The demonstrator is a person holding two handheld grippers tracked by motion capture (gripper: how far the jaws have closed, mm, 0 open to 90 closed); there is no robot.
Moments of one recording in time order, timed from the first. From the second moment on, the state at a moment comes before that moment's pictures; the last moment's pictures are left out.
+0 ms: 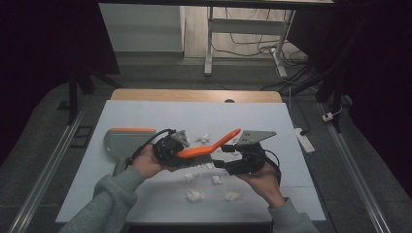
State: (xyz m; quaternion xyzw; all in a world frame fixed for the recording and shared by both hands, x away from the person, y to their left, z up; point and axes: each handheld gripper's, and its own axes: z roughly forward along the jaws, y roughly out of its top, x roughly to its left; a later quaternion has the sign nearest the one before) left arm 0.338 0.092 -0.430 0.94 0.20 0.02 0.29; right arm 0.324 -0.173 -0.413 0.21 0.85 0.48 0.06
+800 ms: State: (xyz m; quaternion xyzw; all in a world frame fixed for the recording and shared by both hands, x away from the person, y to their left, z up) left arm 0.348 0.044 -0.416 0.98 0.08 -0.03 0.17; right arm 0.342 -0.153 -0.430 0.13 0.93 0.35 0.03
